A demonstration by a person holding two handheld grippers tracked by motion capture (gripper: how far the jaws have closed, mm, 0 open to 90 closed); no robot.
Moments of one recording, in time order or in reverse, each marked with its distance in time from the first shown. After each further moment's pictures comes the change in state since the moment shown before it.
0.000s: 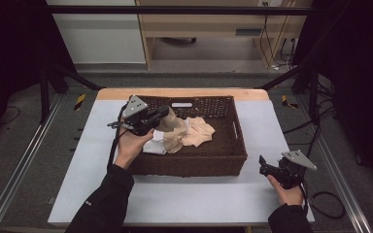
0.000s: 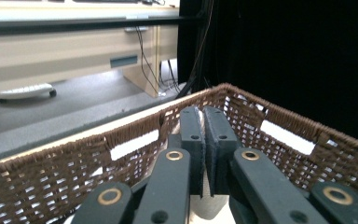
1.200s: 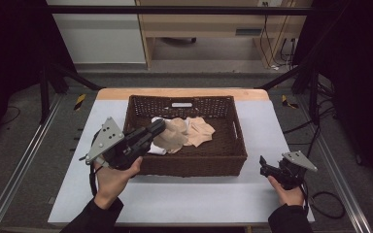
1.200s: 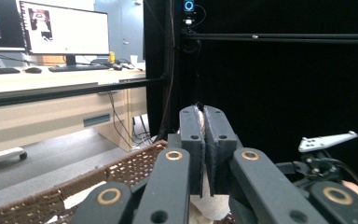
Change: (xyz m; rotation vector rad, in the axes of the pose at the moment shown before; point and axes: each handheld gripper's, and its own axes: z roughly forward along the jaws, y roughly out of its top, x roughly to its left) left arm -0.078 0.026 -0.106 -0.237 -0.116 0.052; right arm 0.000 -0.001 -0.002 -0.007 -0.007 -0.014
